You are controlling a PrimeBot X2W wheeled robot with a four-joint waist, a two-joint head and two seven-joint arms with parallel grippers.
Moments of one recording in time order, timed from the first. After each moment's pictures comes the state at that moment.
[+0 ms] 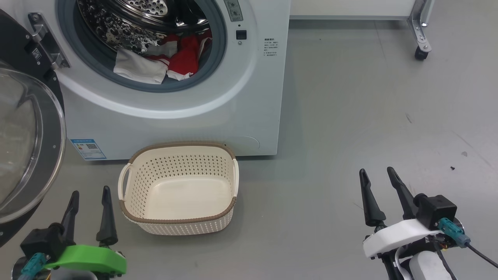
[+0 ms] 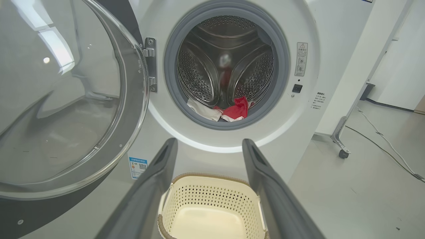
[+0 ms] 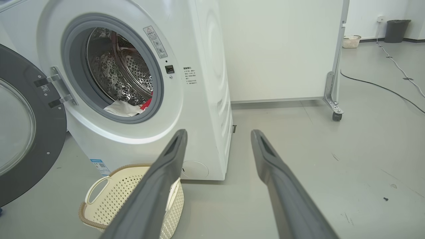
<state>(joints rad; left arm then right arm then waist) -0.04 0.09 -0.02 0.26 -0.43 -0.09 -0.25 -0.05 -0.07 0.19 0.25 0.36 0.11 -0.25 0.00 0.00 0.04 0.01</state>
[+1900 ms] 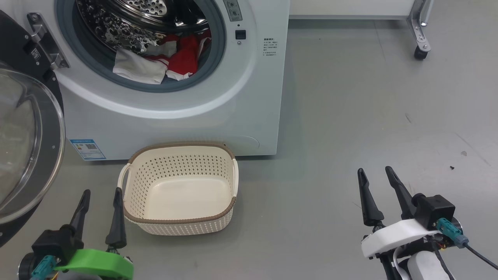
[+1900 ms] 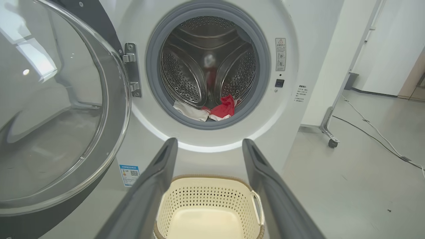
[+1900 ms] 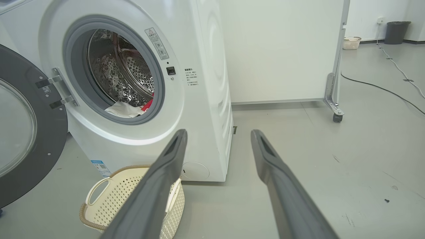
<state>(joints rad) -0.02 0.09 -0.04 0.21 -0.37 -0.10 -0.25 -0.05 -0.06 0.19 0.24 0.35 0.12 -0.25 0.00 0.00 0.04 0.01</state>
